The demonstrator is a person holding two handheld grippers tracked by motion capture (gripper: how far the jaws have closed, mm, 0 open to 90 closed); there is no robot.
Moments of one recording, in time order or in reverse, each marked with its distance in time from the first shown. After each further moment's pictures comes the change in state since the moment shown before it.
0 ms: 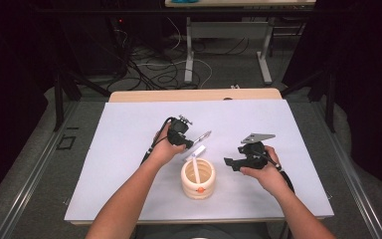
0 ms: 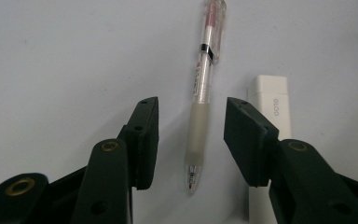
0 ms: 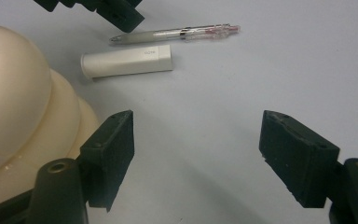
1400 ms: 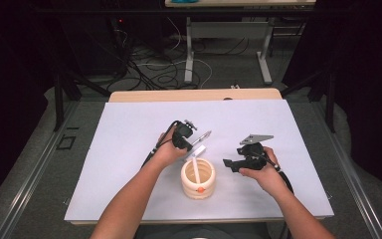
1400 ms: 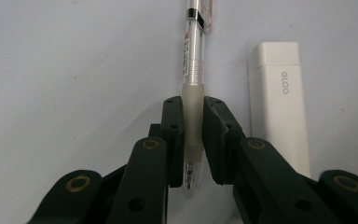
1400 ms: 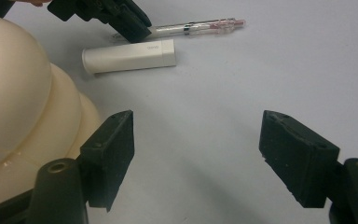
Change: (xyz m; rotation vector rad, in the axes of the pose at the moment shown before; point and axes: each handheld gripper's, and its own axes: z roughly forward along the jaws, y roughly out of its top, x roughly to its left) left arm -0.007 0.000 0.018 0.101 0.005 0.067; right arm 0.001 -0.002 0.004 0.006 0.006 -0.007
